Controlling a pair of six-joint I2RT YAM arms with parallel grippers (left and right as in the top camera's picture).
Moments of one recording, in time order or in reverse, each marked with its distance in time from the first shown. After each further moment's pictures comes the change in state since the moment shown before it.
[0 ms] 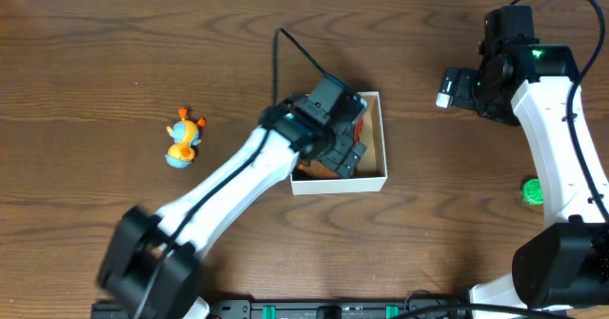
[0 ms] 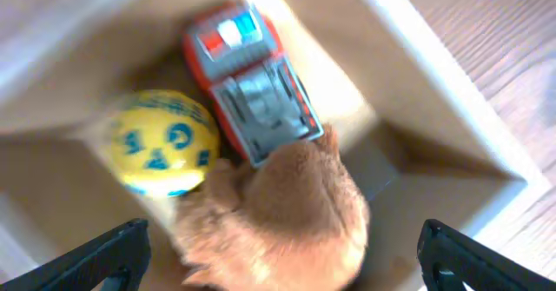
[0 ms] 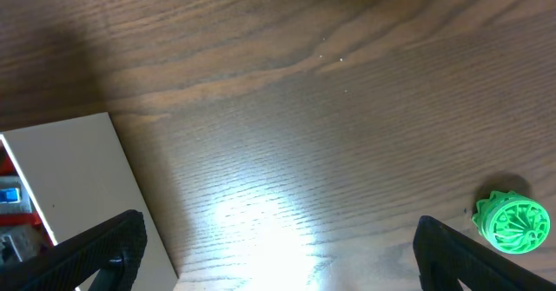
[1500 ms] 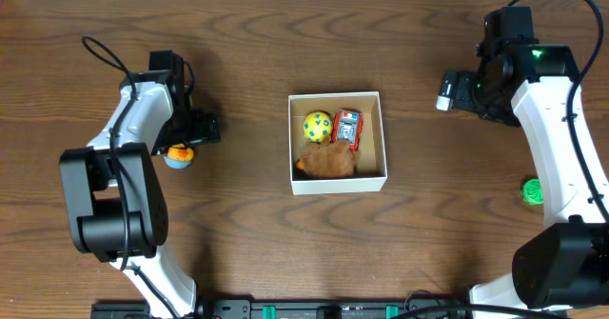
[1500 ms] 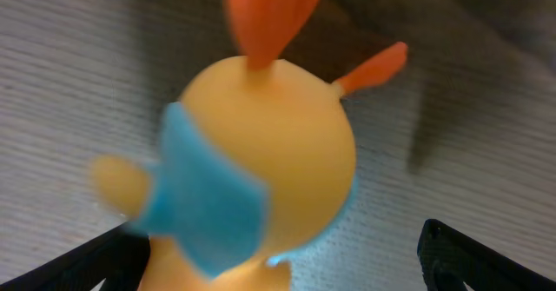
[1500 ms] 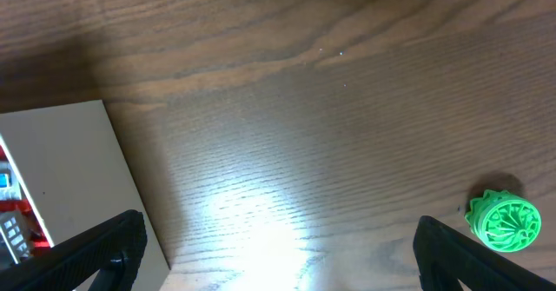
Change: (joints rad) left arm 0.754 0.276 0.000 -0.178 -0.121 -0.137; right arm 0.000 0.000 0.000 -0.018 -0.001 -0.034
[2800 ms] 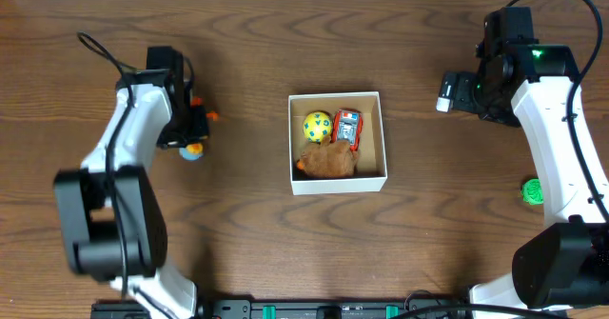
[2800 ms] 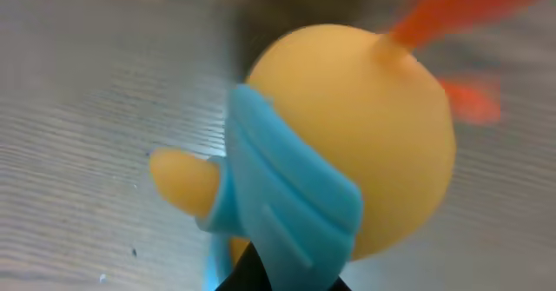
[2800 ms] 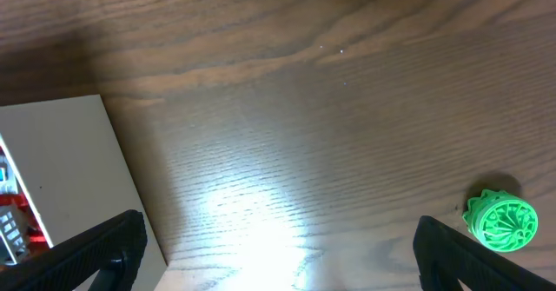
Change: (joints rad) left arm -0.038 -0.139 -0.006 -0.029 0.017 0.017; right arm 0.000 0.000 0.000 -0.005 -0.002 -0.013
